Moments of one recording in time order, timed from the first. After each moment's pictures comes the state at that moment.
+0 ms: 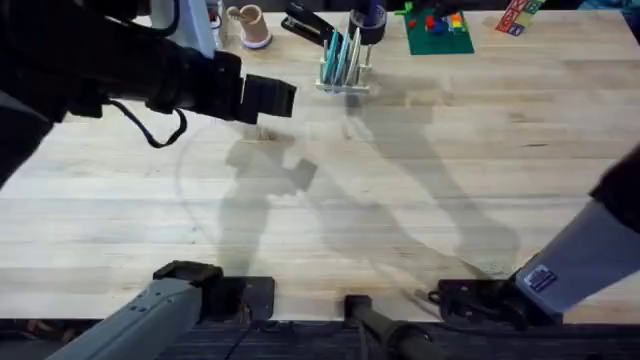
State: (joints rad) left arm -0.12 1.11 1.15 -1.01 0.23 0.08; right arm 0.58 1.94 2.16 -1.37 0.44 0.64
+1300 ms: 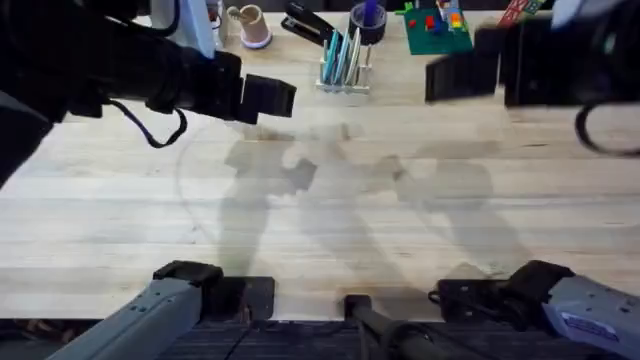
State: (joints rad) left arm -0.12 1.11 1.15 -1.01 0.23 0.08; right arm 0.58 1.18 1.47 -1.33 0.23 0.47
